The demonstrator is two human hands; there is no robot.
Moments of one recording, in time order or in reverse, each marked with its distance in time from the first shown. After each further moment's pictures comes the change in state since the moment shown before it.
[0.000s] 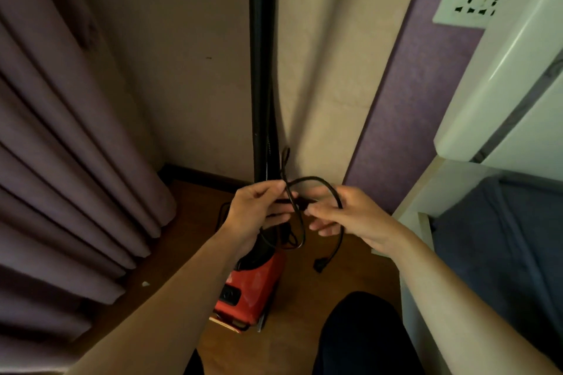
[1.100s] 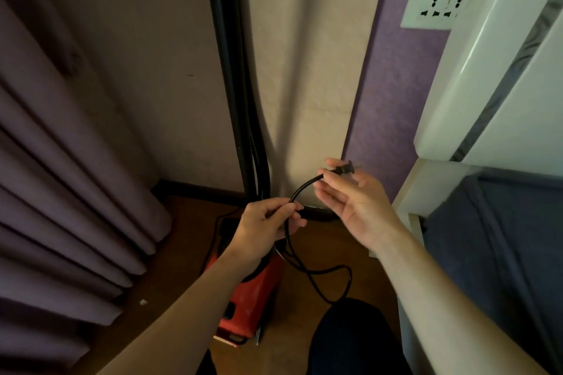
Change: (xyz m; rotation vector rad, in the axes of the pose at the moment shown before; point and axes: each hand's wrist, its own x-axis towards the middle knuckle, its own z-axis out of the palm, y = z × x) left_hand -0.008 -0.008 0.037 0.179 -0.088 0.091; right_hand -0.012 -0.019 -0.019 0.801 0.278 -0.173
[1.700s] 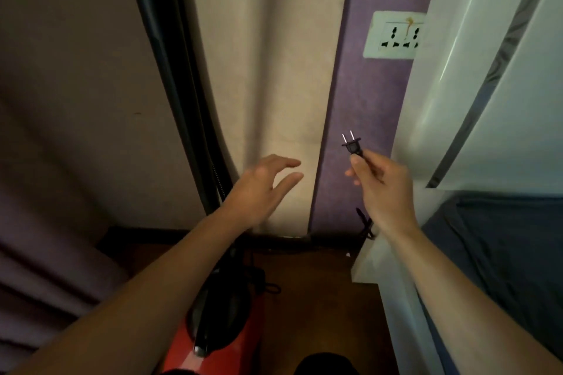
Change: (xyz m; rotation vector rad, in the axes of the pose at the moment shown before) left_hand 0.124 0.081 0.013 0.895 -0.168 0.588; right_hand 0.047 -0.063 -0.028 -0.990 0.418 -0.647
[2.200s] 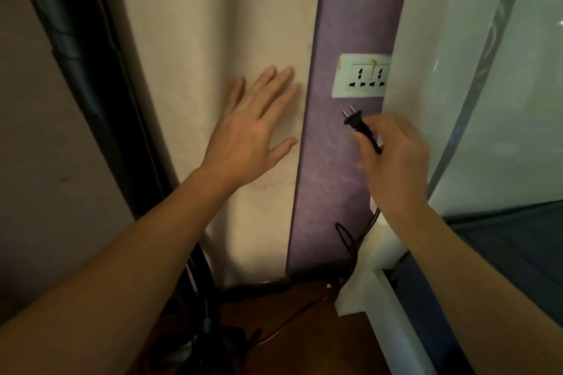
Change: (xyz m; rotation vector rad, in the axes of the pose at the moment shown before) left_hand 0.161 -0.004 -0.049 0.522 0.371 0.653; right_hand 0.090 -0.032 -0.016 -0.506 0.424 -0.409
